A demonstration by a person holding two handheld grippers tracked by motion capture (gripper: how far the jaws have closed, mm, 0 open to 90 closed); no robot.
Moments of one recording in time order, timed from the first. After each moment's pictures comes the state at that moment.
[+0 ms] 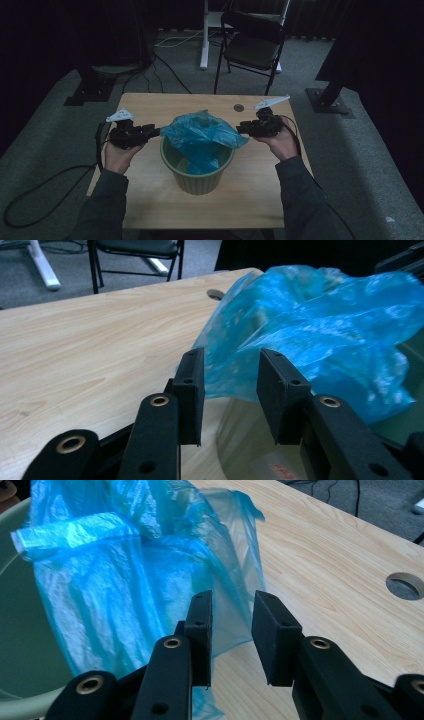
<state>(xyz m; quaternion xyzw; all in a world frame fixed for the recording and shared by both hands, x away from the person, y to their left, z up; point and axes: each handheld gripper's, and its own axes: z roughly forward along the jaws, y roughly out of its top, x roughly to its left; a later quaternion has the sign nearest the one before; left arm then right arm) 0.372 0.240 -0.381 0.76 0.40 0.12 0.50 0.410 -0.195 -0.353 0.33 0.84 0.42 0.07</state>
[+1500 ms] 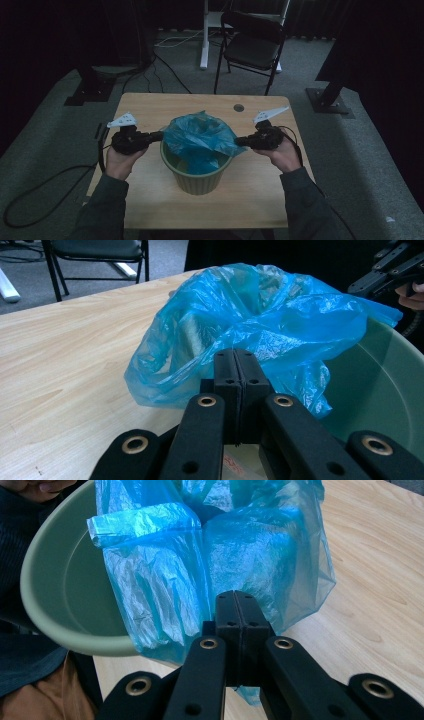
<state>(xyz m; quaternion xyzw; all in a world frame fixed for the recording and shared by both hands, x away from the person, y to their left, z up) 0.349 0.228 -0.373 0.78 0.35 0.10 0.51 0.377 -0.192 -0.361 0.28 0.86 0.43 0.01</state>
